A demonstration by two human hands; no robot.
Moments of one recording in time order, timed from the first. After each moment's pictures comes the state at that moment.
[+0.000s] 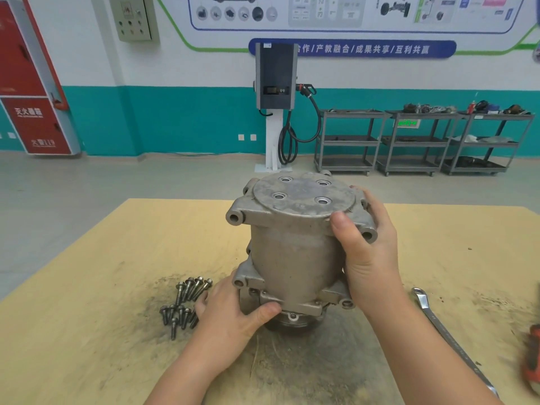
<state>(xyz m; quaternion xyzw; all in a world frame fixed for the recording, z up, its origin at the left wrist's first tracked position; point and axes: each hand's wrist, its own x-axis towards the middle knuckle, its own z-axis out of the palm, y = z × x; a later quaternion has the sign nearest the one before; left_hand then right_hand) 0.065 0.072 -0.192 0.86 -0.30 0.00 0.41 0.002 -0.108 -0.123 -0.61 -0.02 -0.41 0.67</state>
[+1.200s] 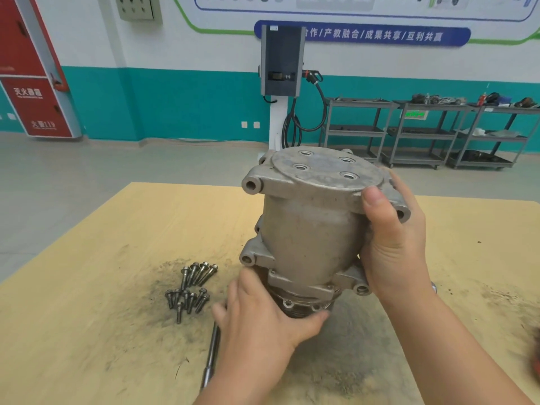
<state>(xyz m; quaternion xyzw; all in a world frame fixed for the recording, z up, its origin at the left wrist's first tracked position) 0.025 0.043 -0.196 0.92 -0.14 0.06 0.36 -0.001 -0.106 -0.114 -0.59 0.02 -0.42 0.69</state>
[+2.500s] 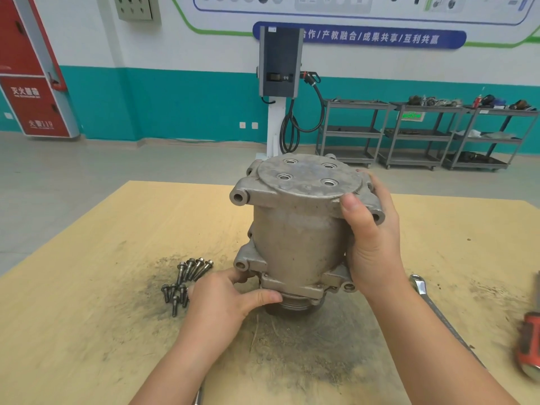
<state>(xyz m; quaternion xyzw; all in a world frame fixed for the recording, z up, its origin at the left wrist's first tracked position) 0.054 0.081 -0.183 0.85 -0.19 -0.04 0.49 -0.002 -0.103 -0.120 -0.62 0.00 -0.40 0.68</state>
